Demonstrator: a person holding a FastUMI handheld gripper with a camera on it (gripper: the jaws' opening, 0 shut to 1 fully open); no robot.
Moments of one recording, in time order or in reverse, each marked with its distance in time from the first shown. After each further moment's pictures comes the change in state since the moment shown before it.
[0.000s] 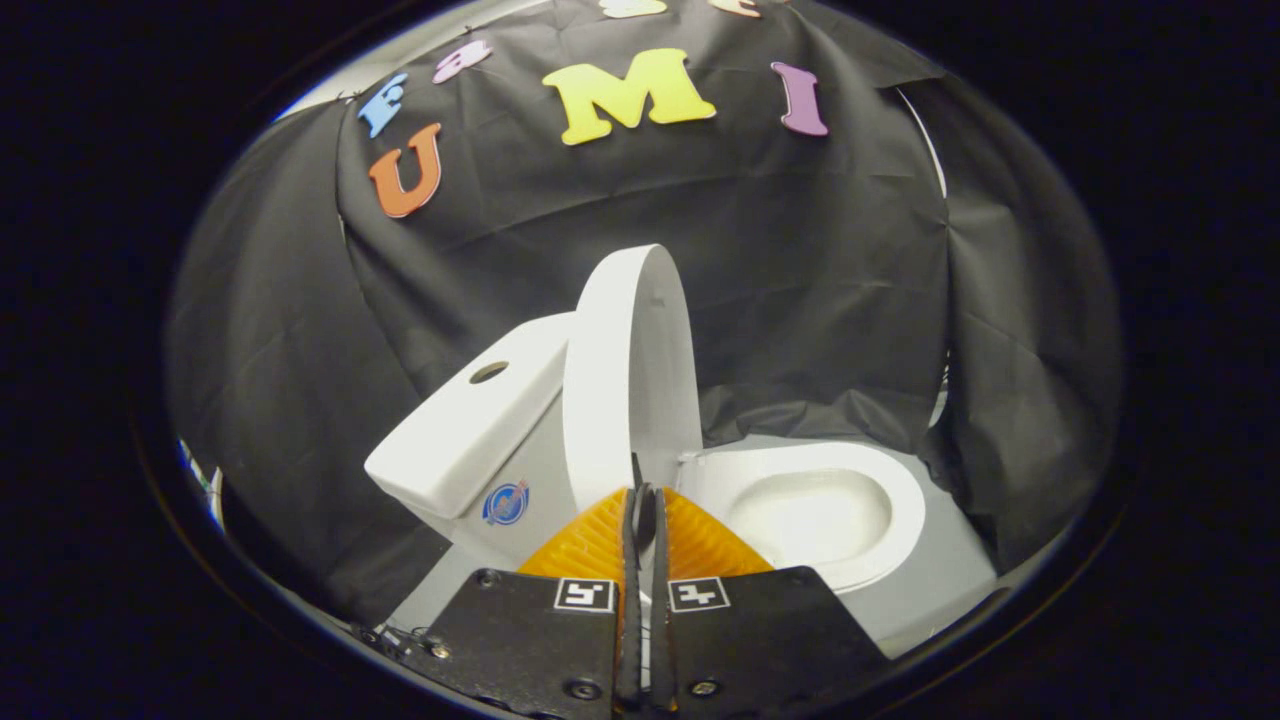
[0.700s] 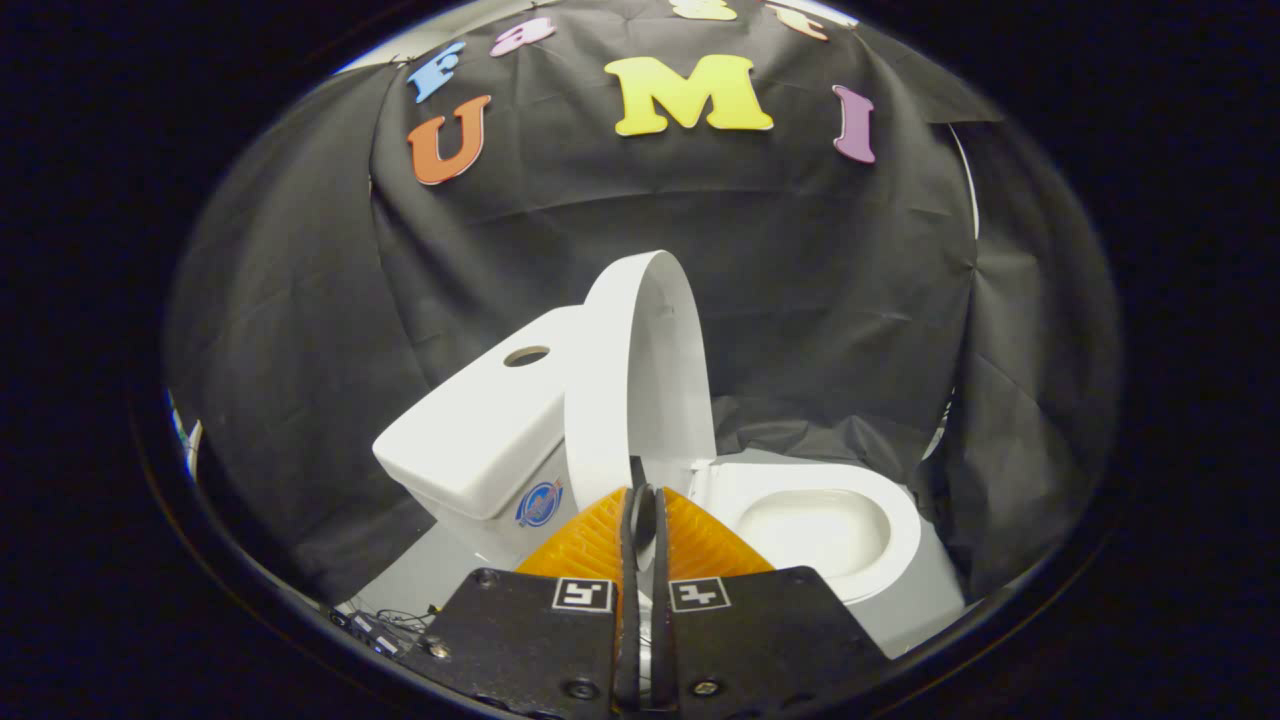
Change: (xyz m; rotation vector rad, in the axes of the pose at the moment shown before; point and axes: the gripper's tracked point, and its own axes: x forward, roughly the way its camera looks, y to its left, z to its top) arm 0.010 0.049 -0.002 -0.144 0.013 -0.022
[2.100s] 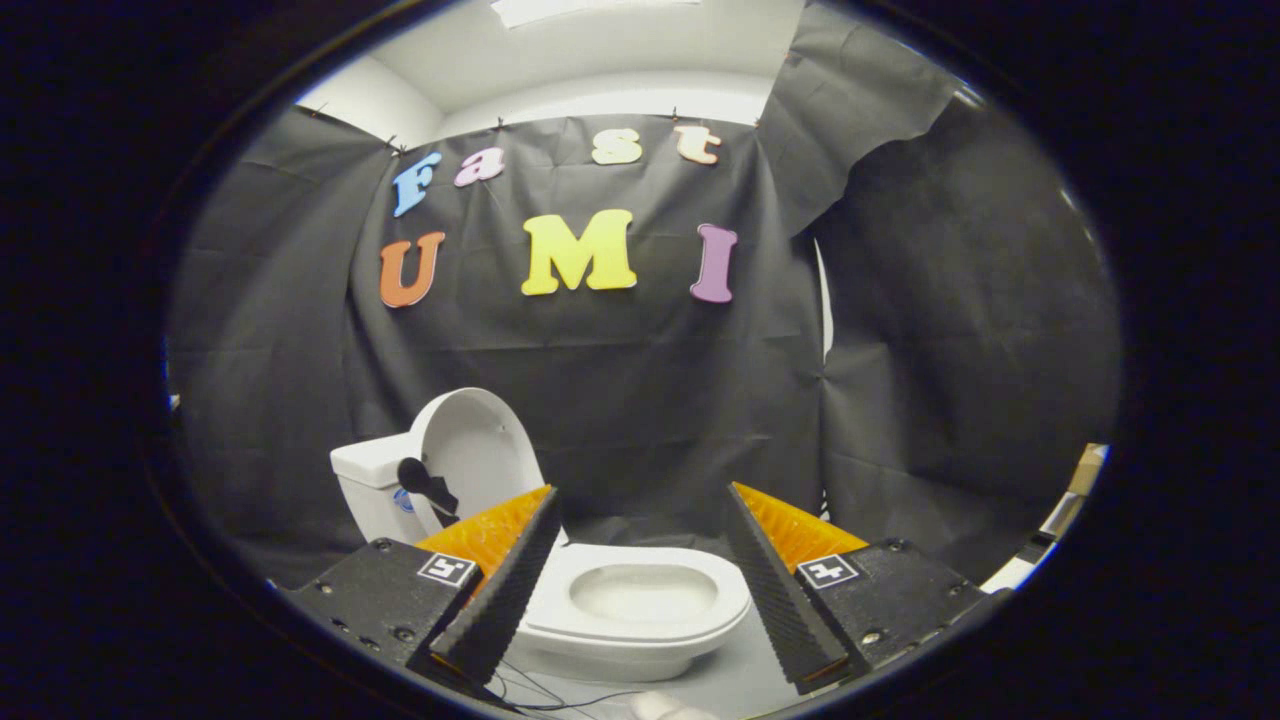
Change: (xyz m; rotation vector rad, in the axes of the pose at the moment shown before) arm -0.203 -0.230 -0.037 0.013 -0.528 -0.172
